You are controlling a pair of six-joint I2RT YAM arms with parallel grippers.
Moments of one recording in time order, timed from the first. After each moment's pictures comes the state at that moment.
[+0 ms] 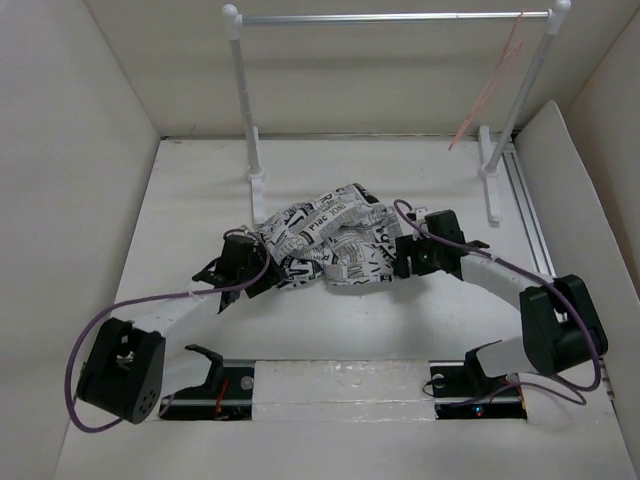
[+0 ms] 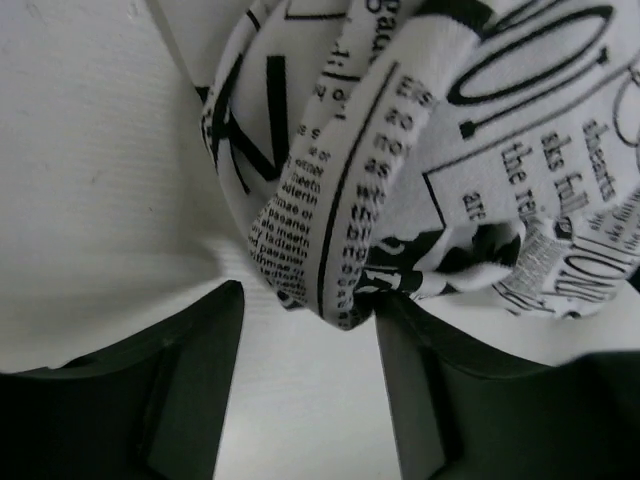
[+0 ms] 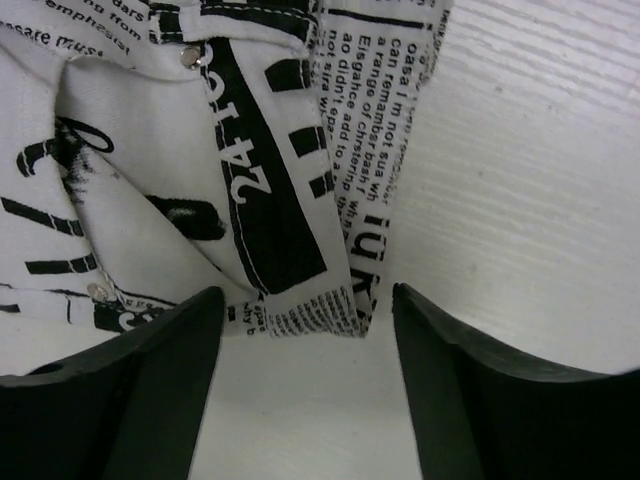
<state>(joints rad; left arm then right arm) -0.38 1.11 0.45 -0.18 0.10 -0.84 0.32 1.37 0.69 -0.25 -0.19 0.11</state>
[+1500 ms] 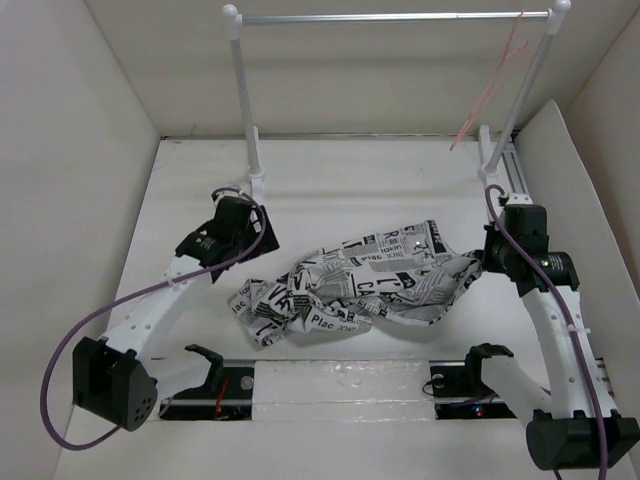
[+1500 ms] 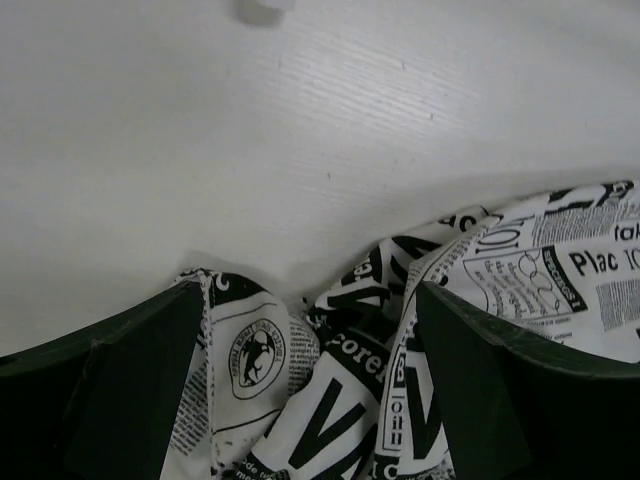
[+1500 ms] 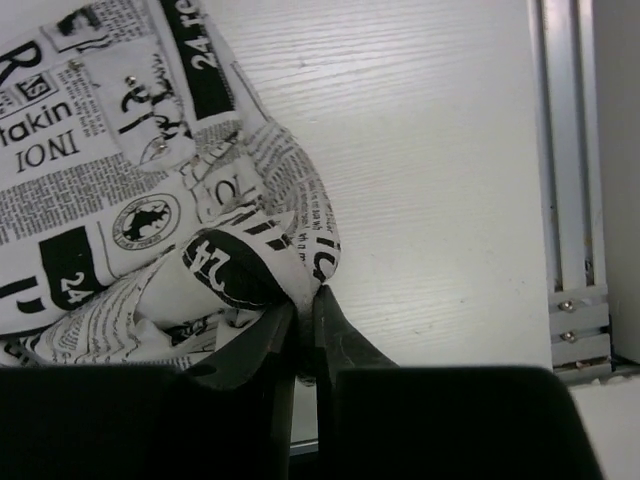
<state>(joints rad) -0.39 1.16 0.95 -0.63 -0.21 -0.64 0.03 0.88 0.97 -0.92 0.16 0.11</state>
